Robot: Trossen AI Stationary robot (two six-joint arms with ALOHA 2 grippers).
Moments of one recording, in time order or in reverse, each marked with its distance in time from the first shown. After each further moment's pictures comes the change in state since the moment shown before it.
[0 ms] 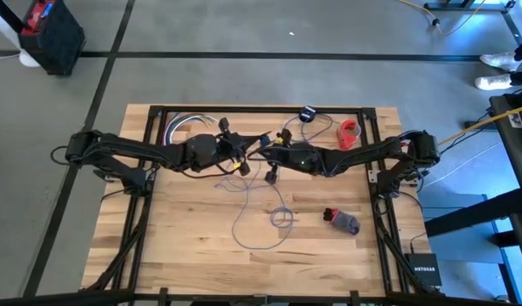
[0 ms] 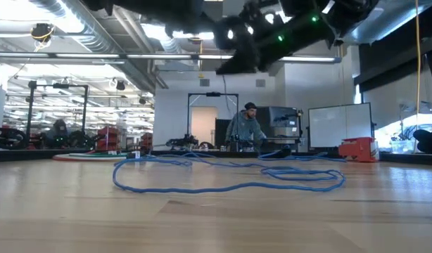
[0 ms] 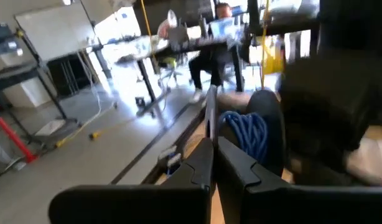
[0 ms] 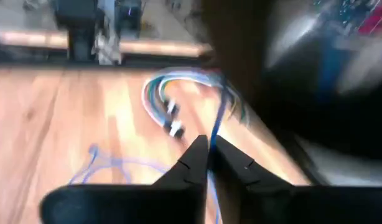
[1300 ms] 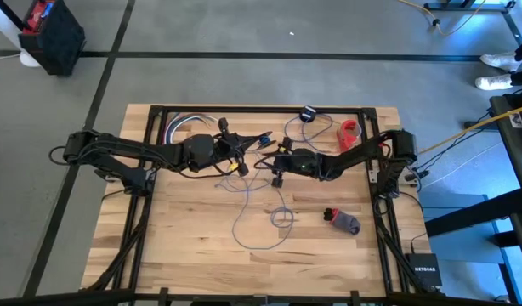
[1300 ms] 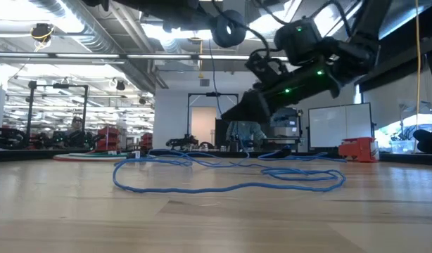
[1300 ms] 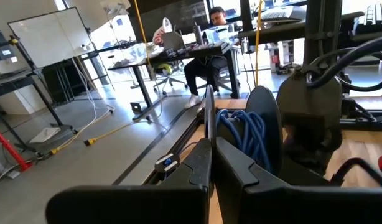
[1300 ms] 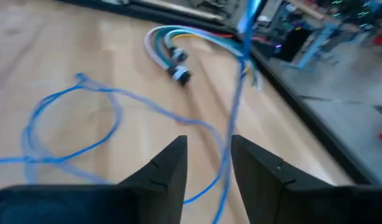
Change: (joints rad) left arm -0.004 -0.023 0.003 -0.040 0.003 0.014; right arm -0.076 0.198 -0.191 0.398 -0.090 -0.140
